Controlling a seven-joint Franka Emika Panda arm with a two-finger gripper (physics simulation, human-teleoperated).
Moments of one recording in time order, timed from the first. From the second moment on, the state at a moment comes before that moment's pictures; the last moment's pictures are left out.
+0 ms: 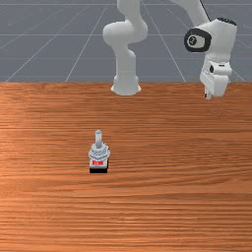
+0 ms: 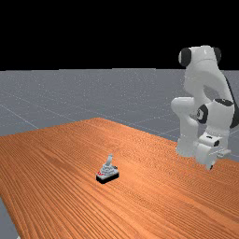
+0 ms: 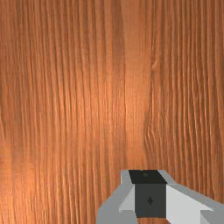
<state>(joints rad) 0.57 0.16 0.15 -2.33 -0.20 2.51 0.12</state>
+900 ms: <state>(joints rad) 0.33 -0.25 -0.11 -2.80 -0.09 2.54 -0.31</state>
